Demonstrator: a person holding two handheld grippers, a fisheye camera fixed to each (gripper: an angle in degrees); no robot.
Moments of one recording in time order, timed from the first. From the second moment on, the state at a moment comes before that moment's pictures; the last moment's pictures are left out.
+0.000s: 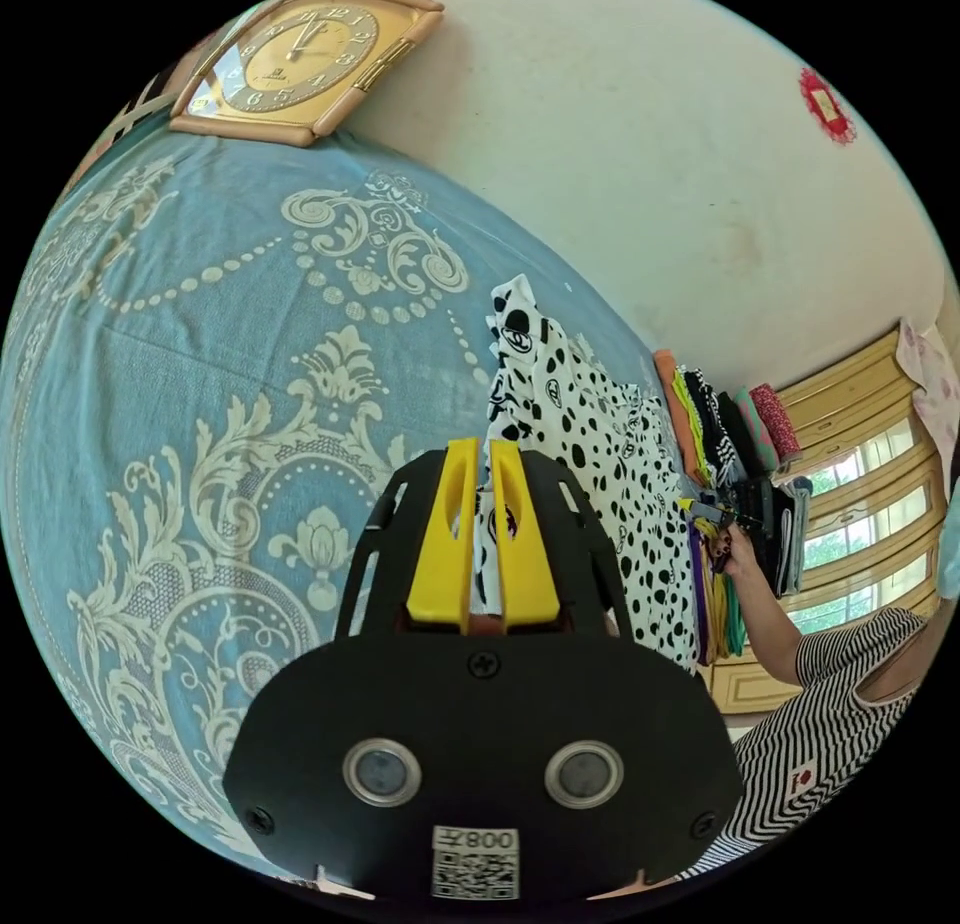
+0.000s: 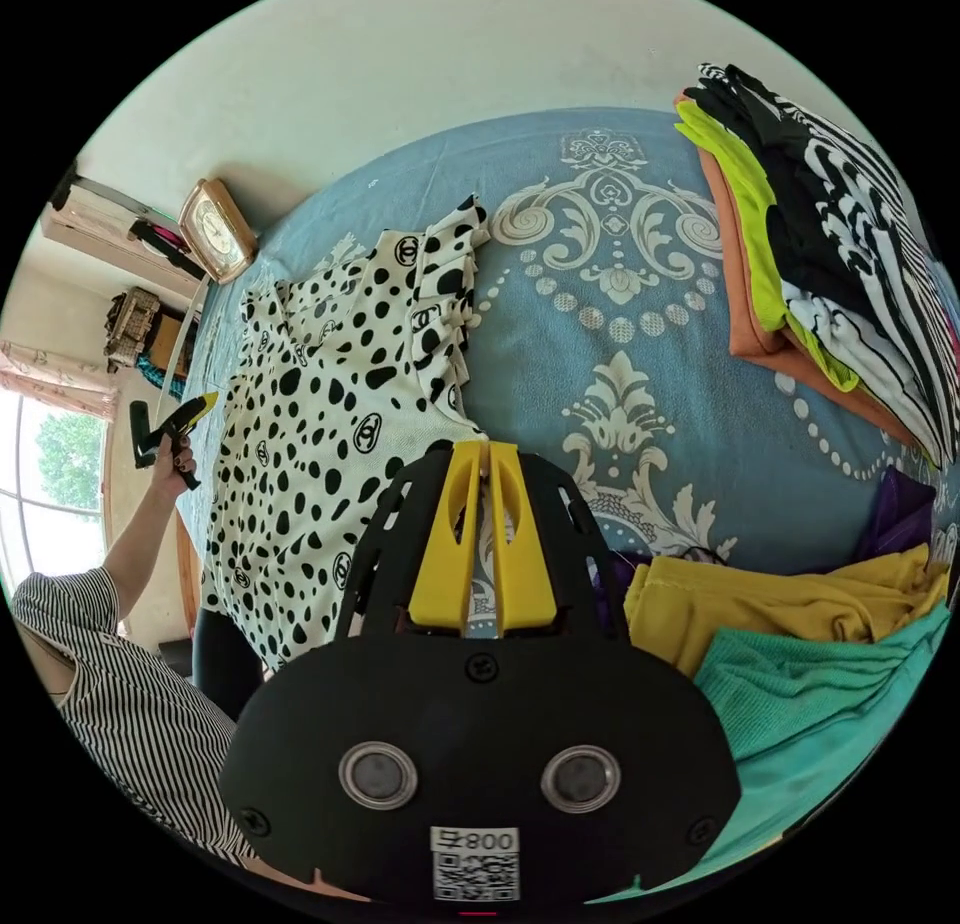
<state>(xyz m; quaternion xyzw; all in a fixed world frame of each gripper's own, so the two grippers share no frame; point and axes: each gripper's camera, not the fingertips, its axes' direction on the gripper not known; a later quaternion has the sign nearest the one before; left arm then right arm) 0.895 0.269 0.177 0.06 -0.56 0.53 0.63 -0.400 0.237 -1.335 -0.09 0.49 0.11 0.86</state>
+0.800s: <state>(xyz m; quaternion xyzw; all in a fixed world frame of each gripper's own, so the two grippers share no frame) 0.779 0.275 0.528 -0.25 -0.60 0.64 0.41 -0.563 0.044 -1.122 -0.23 0.51 -0.13 0.82</state>
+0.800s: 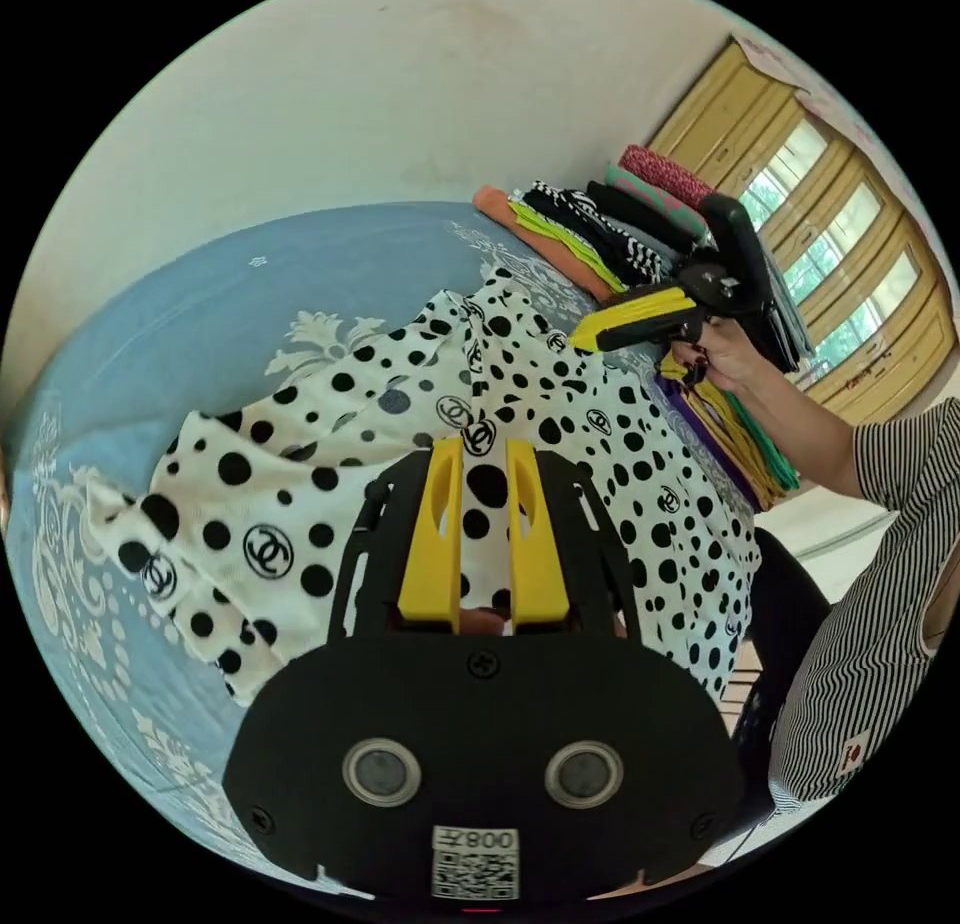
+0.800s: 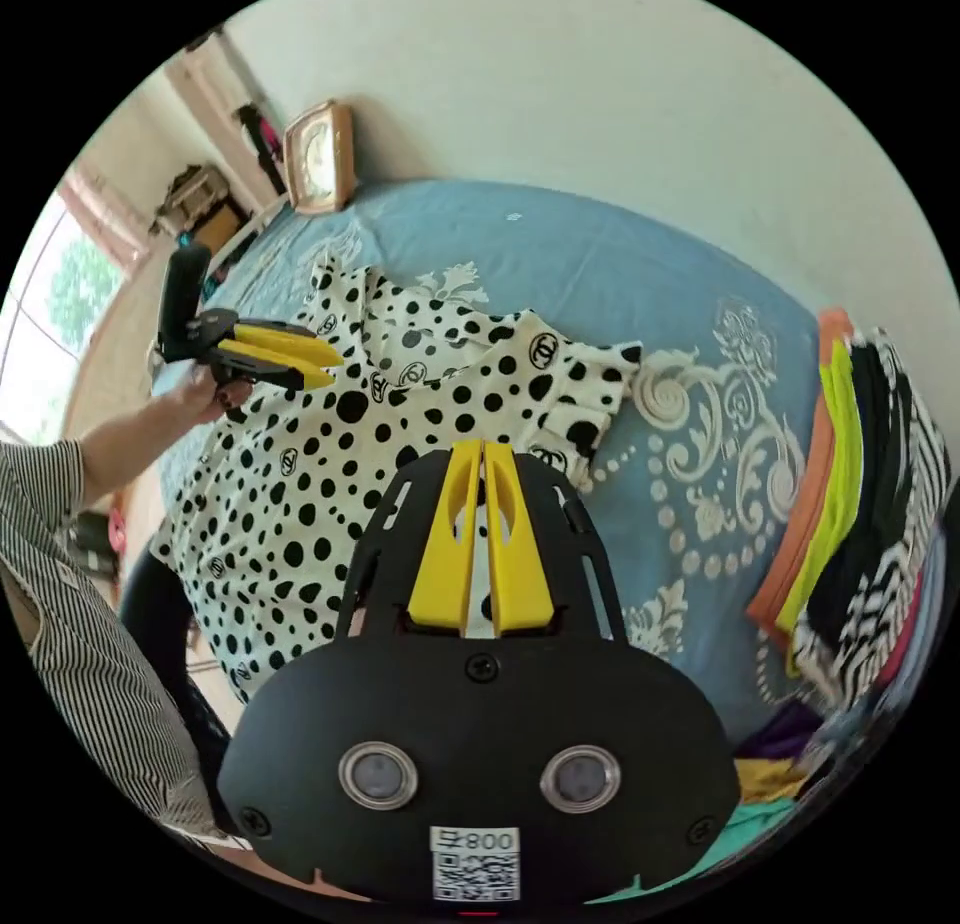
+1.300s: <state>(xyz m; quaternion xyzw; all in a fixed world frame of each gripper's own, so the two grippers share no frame) 0.735 0.229 0.632 -0.30 -0.63 0.60 0.38 -0.594 -0.075 -0.890 -0.52 0.48 -0.38 0.59</state>
